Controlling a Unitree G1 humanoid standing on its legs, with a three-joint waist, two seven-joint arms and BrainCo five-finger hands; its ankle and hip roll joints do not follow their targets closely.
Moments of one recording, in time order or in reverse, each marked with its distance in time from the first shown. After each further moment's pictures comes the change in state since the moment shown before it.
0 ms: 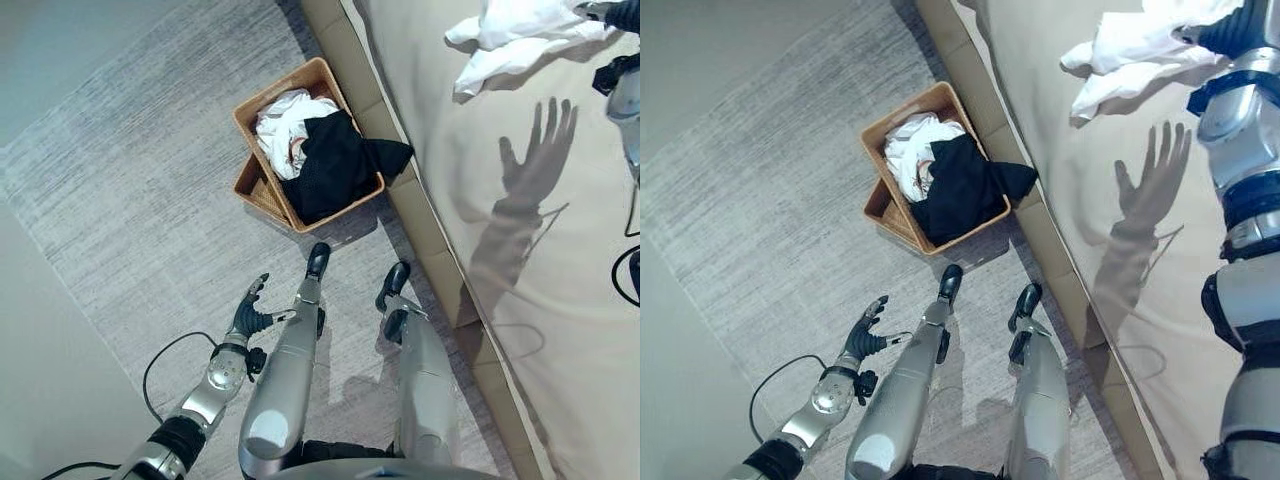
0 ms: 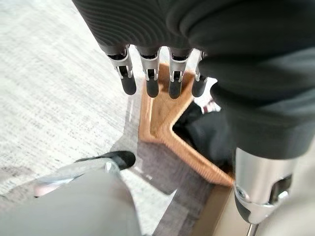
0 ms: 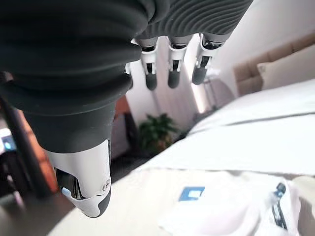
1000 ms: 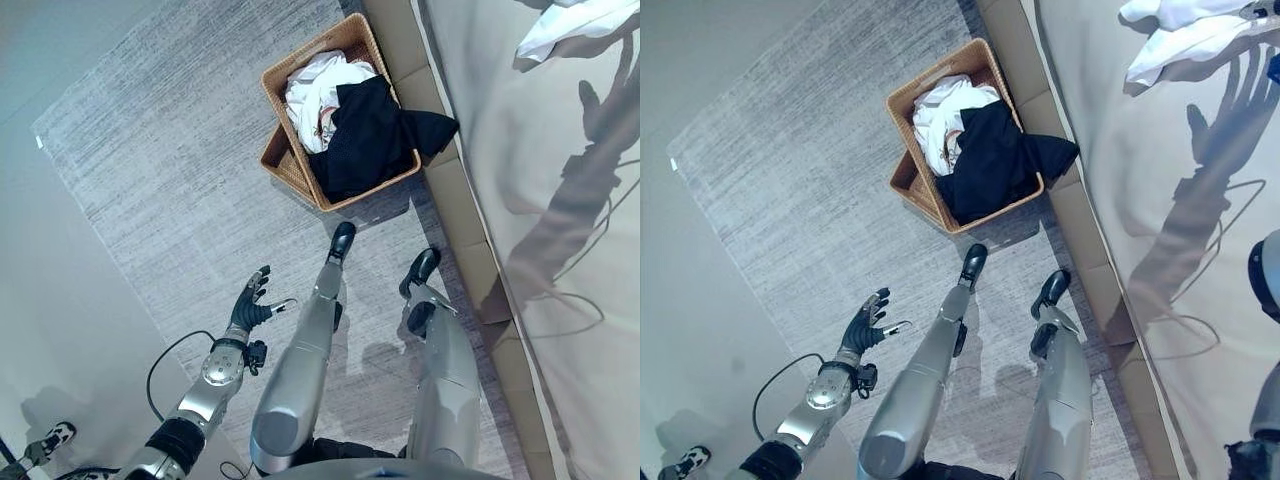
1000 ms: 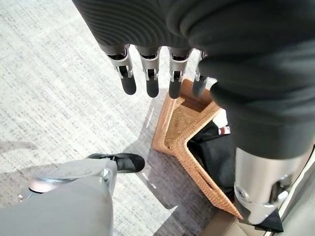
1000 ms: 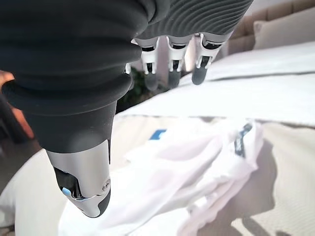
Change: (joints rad) left arm 0.029 -0.008 0.029 -0.103 -0.154 0.000 -0.081; right arm -0.269 -0.065 0.250 0.211 0.065 0.038 0.249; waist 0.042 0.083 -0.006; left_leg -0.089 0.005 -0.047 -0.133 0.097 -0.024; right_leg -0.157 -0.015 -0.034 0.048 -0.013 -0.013
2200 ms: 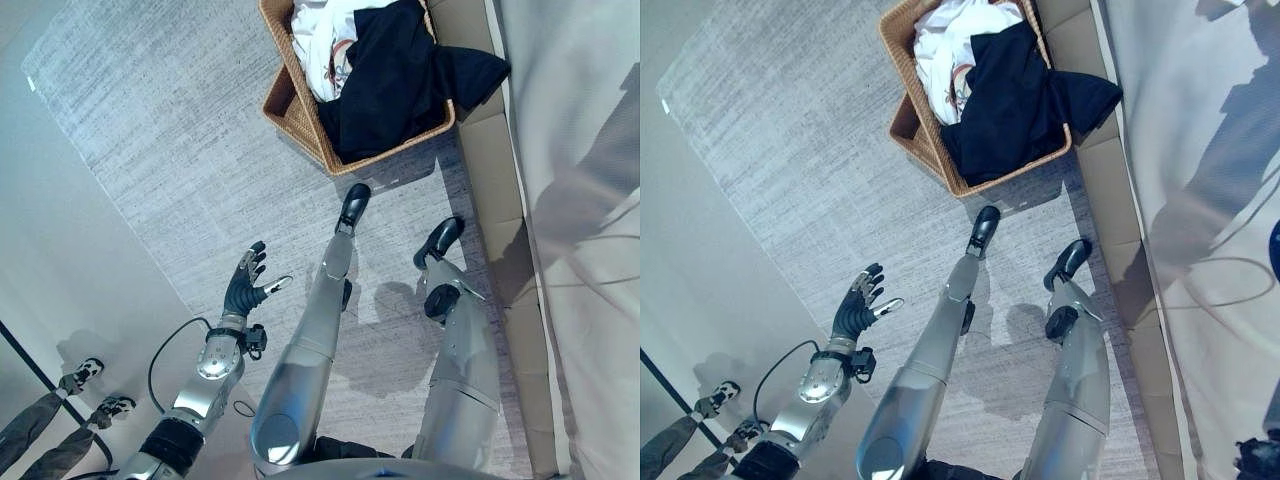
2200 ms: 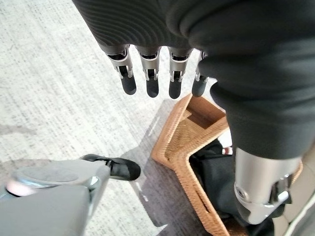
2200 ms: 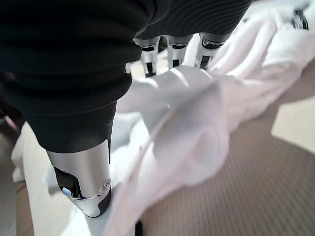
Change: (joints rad) left arm 0.037 0.001 0.056 -0.192 -0.069 -0.028 0.013; right arm -0.138 -0.005 0.078 0.001 0.071 -0.002 0.048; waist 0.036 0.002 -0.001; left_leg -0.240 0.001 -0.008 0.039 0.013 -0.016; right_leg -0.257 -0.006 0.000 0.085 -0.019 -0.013
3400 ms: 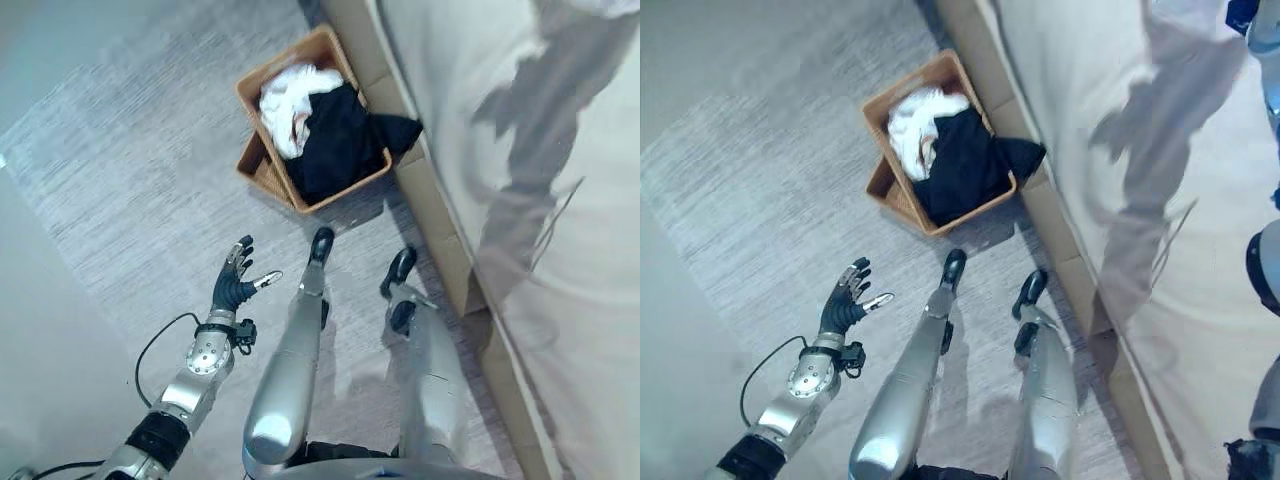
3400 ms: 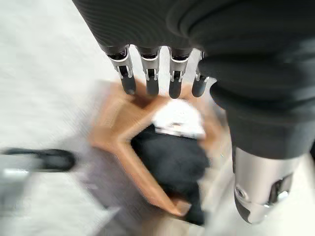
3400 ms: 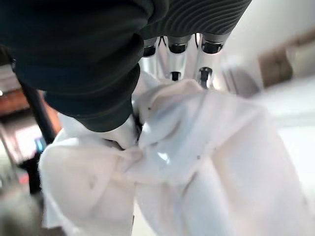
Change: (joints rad) left arm -0.057 0.124 -0.037 -0.015 -0.002 -0.020 0.057; right arm 0.129 0.008 -0.079 -0.278 0.053 -0.029 -0.166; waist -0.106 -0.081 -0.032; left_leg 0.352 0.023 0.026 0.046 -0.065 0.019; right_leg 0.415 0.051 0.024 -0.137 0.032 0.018
